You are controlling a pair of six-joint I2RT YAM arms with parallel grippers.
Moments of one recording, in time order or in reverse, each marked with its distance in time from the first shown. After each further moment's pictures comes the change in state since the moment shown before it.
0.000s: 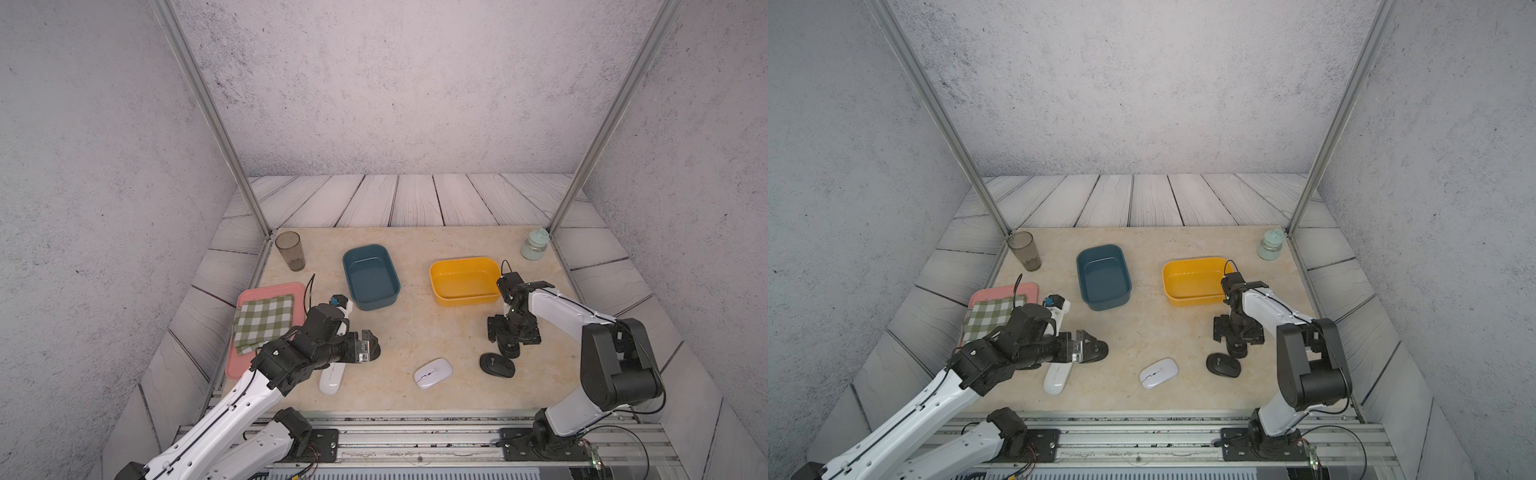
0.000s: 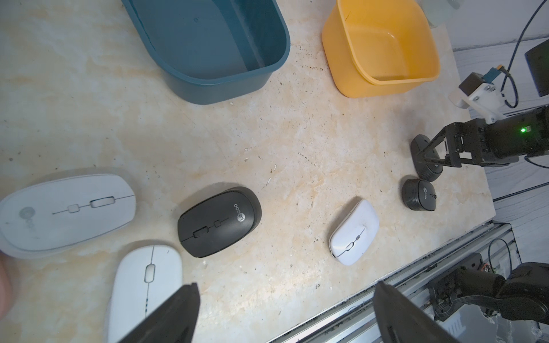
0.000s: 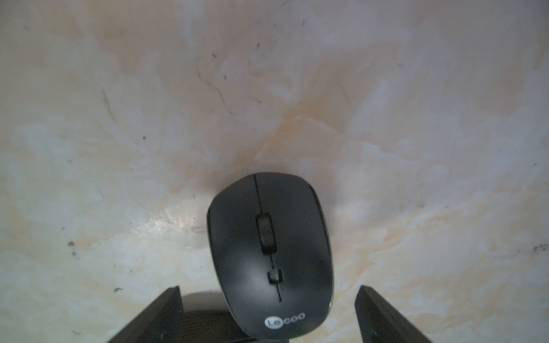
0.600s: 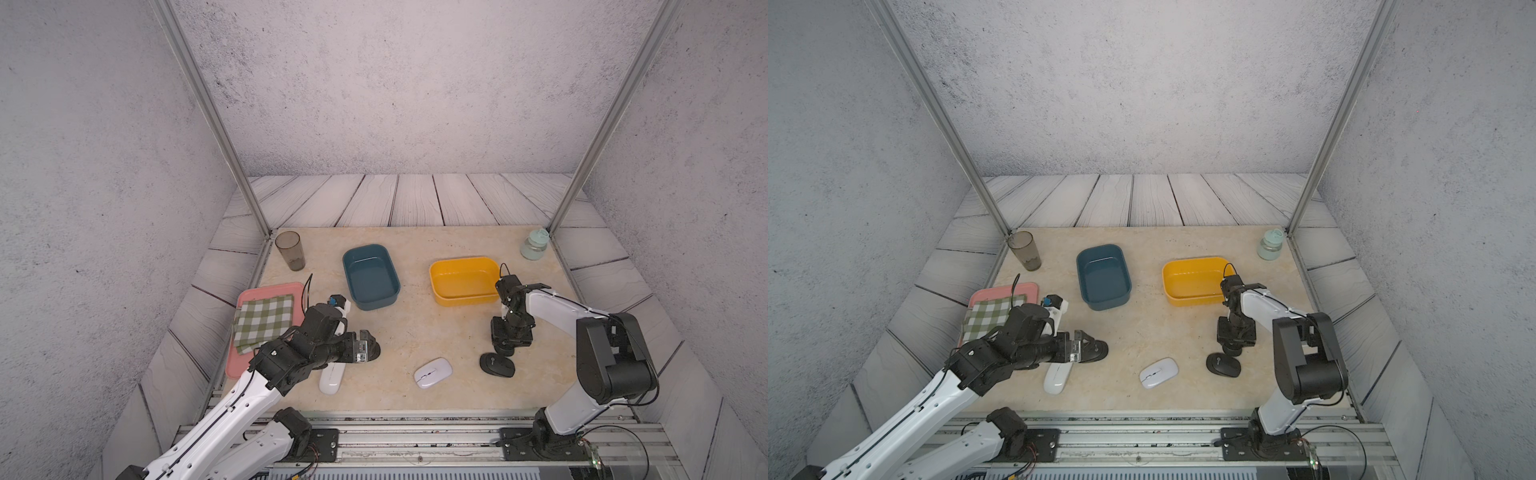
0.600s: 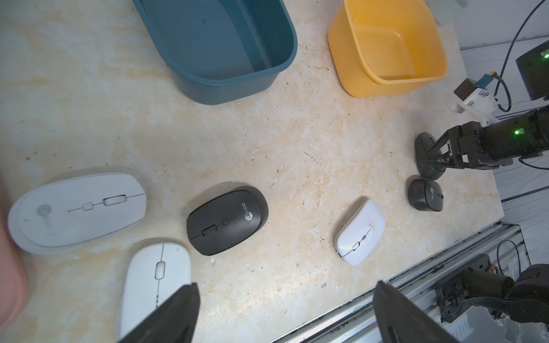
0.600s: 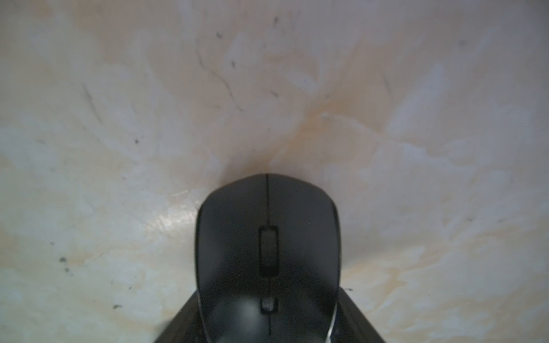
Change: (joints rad) left arm 0.032 -0.016 0.000 -0.021 0.000 0.024; right arm -0.004 0.027 -0.020 0.039 -0.044 0.023
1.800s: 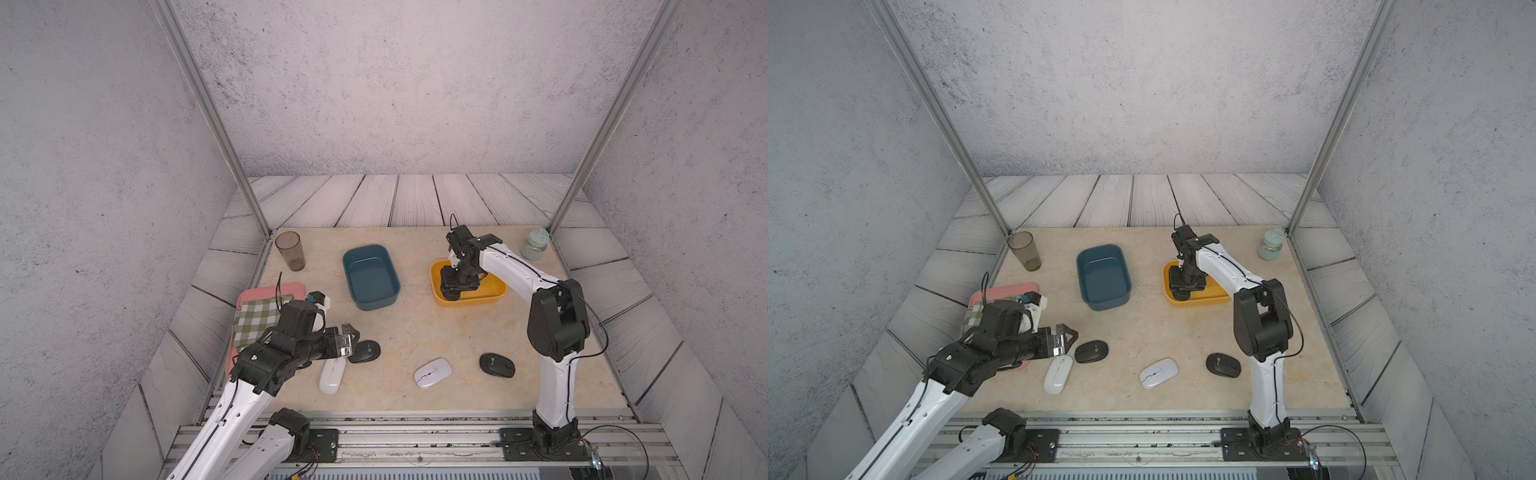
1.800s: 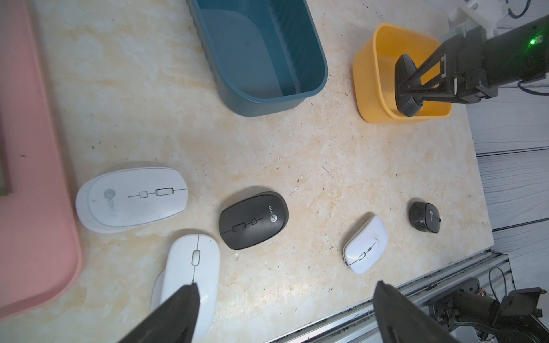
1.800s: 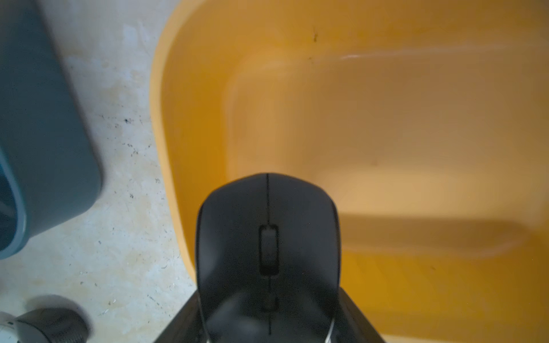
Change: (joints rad) left arm 0.218 -0.050 0.034 -0.087 0.107 0.067; right arm 0.241 0.424 0.799 -0.122 -0.113 0.027
